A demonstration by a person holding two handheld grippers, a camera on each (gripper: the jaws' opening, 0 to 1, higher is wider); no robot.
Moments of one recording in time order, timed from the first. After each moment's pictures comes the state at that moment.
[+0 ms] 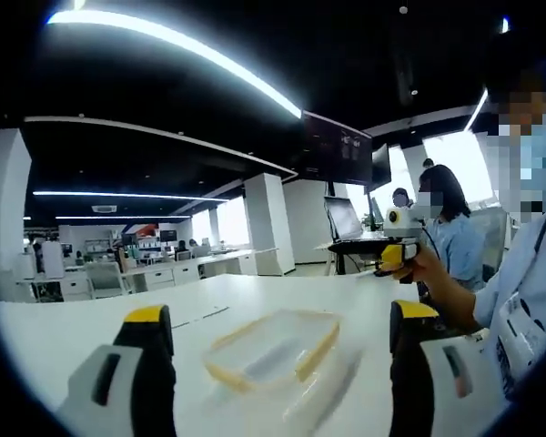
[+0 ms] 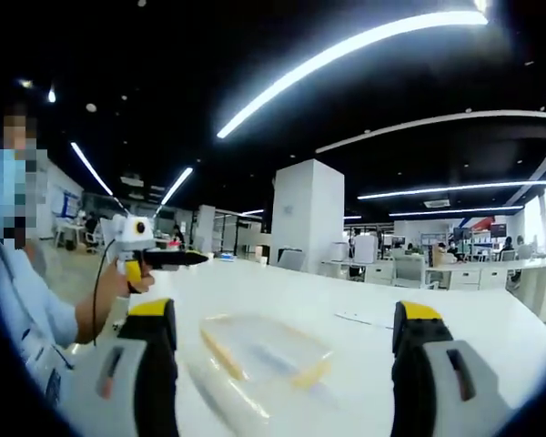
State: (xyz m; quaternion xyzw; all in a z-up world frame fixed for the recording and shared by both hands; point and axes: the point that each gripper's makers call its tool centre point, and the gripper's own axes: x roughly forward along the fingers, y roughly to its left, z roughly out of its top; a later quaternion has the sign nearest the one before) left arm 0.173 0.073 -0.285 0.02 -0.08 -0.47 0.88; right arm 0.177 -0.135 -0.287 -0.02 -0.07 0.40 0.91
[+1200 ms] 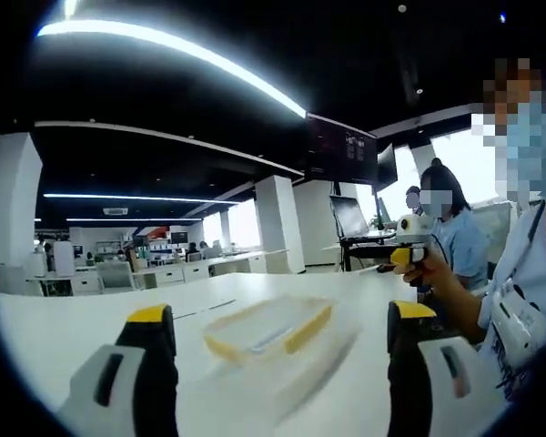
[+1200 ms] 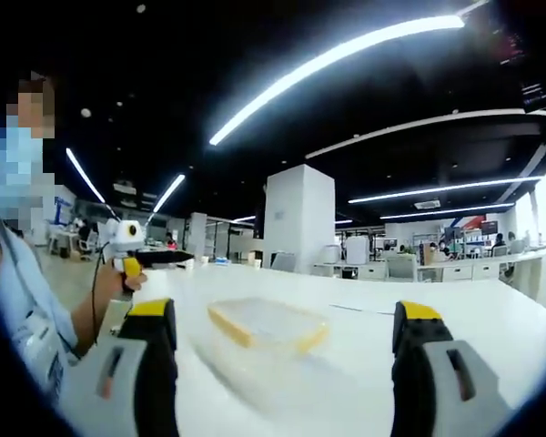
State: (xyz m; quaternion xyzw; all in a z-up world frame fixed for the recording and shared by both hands) left arm 0.145 0.095 -0.307 0.02 -0.09 -0.45 0.89; right arm 0.151 -0.162 -0.318 0.00 -0.09 0.38 0.92
